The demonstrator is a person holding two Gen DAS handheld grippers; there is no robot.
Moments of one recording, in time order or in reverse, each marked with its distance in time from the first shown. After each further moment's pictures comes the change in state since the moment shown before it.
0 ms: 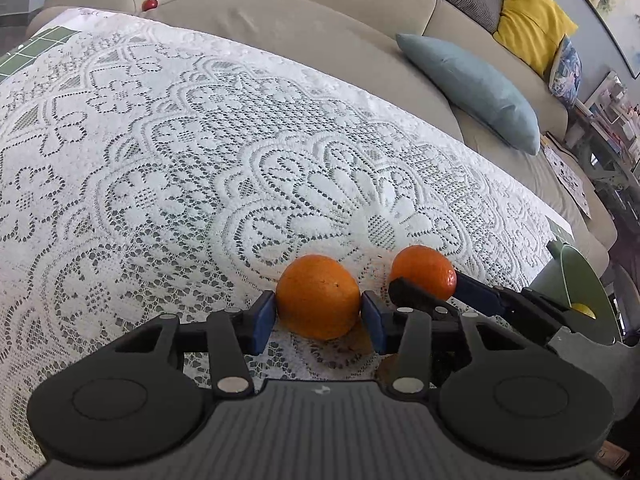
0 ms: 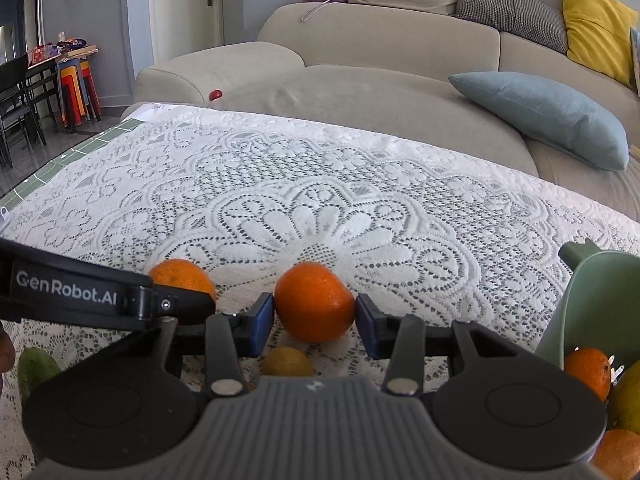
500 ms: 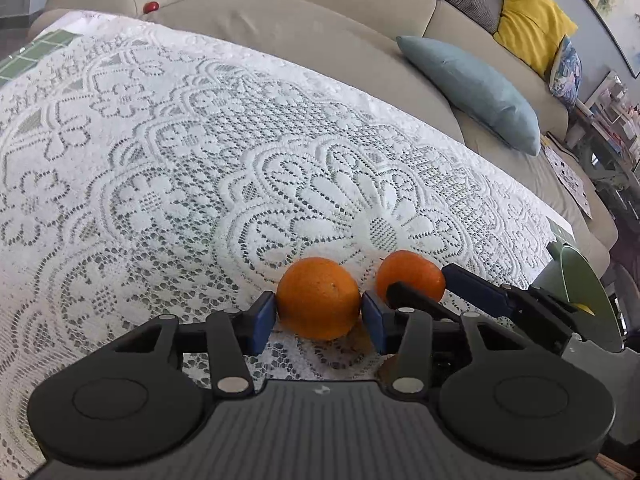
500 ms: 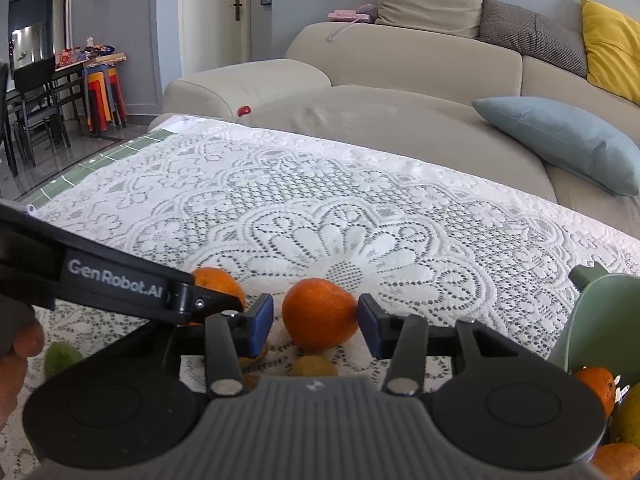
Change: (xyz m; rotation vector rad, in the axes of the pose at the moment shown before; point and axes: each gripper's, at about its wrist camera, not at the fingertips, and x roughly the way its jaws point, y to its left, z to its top) left arm -0.002 0.001 0.001 0.001 -0.001 0.001; right arm -0.013 0.006 -0.001 -0.045 -0.056 0.056
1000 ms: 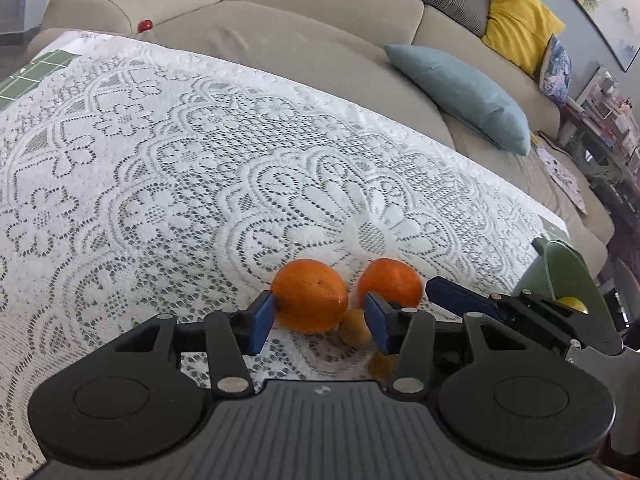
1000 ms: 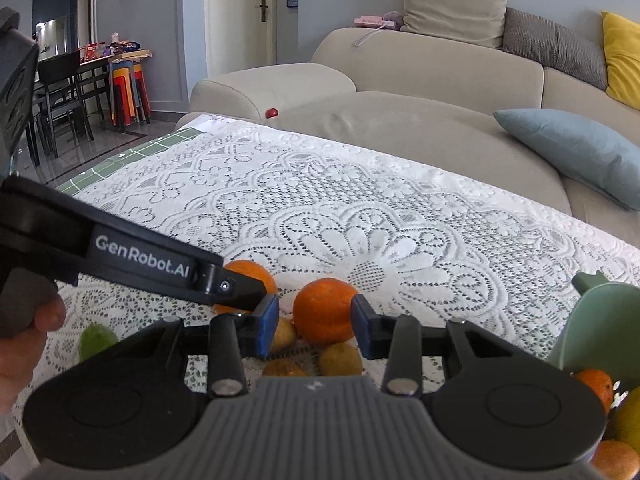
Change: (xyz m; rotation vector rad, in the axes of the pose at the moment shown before) left arm -0.018 -0.007 -0.002 0.044 -0.036 0.008; right arm -0.018 0.008 -0.002 -0.040 -0.010 0.071
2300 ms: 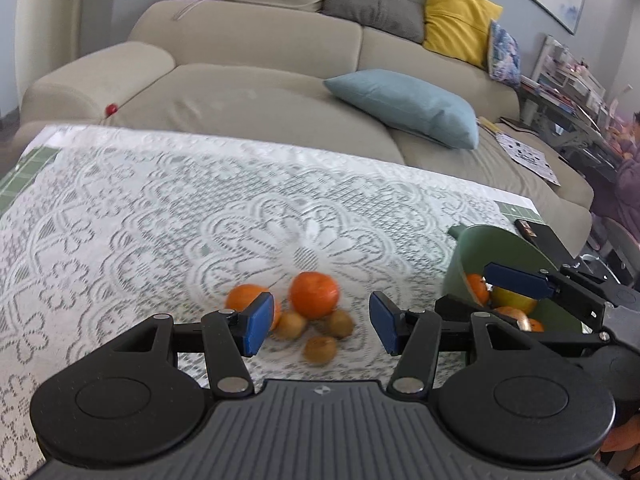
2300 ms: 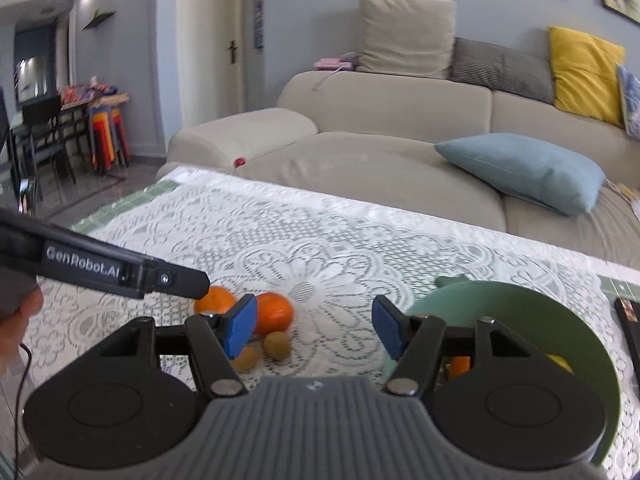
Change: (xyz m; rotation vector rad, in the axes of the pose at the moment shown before) left arm -0.071 -0.063 -0.014 0.190 -0.098 0.005; right arm -0.107 -0.036 -0.006 0.044 -0.107 -0.060
